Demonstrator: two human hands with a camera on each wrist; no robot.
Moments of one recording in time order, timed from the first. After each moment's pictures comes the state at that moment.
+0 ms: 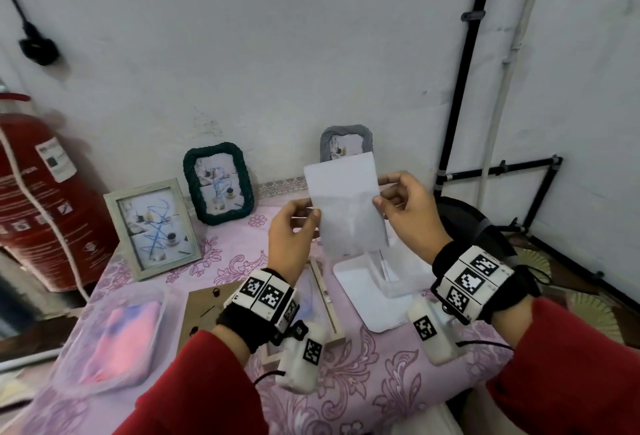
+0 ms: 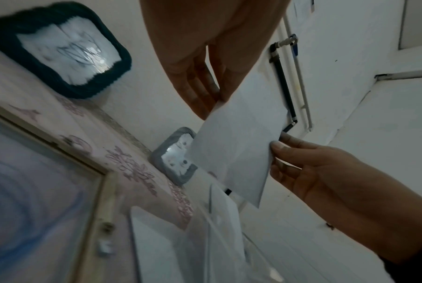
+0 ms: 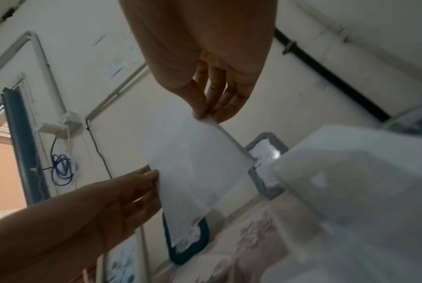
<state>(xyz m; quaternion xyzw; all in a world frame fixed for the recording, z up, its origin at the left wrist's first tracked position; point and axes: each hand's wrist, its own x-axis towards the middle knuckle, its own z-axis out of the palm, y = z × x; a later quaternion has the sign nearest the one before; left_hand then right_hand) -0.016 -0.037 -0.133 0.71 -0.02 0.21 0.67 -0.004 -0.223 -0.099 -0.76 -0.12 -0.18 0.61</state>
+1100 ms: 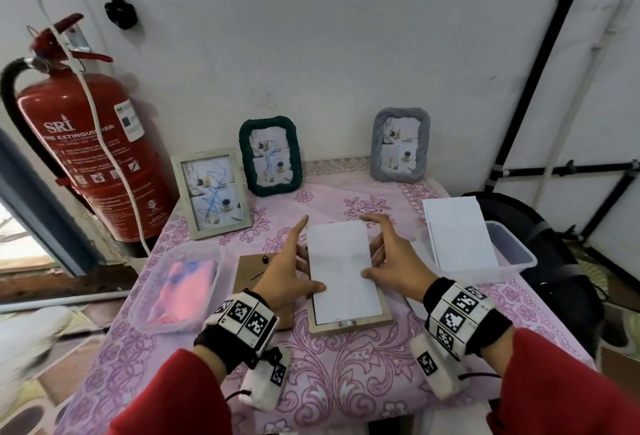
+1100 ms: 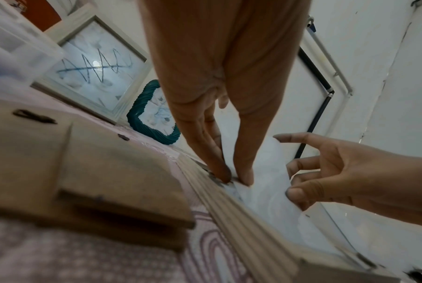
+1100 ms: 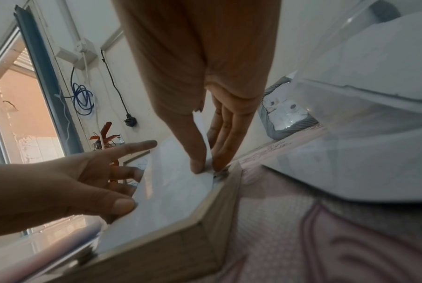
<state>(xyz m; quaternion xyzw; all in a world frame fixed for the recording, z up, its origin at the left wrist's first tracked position) -0.074 0.064 -0.189 0.85 -0.03 0.00 0.52 -0.028 -0.150 -0.175 -0.85 -0.23 0.05 0.48</state>
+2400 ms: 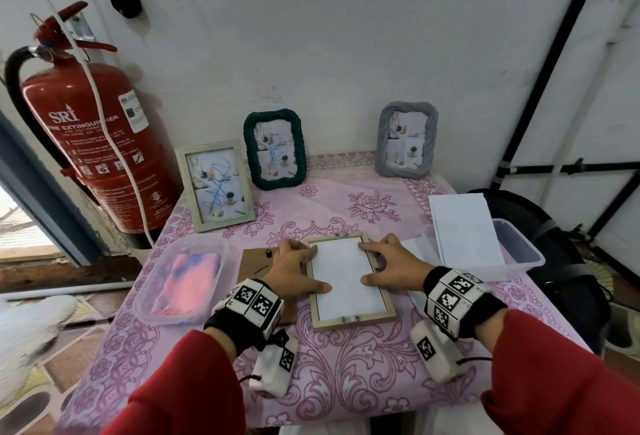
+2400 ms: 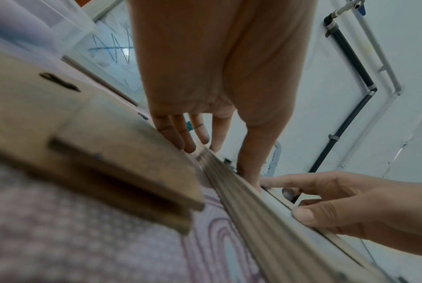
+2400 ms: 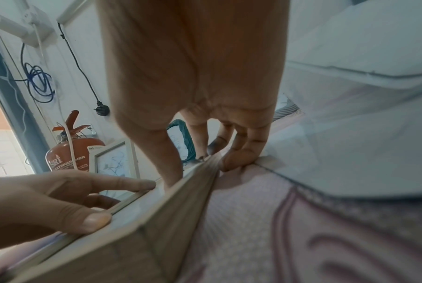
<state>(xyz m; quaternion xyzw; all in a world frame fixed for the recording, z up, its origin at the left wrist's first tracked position) -0.059 0.069 -0.205 0.93 0.05 -0.09 0.34 -0.004 -0.150 -0.194 -0.91 -0.22 0.19 0.30</state>
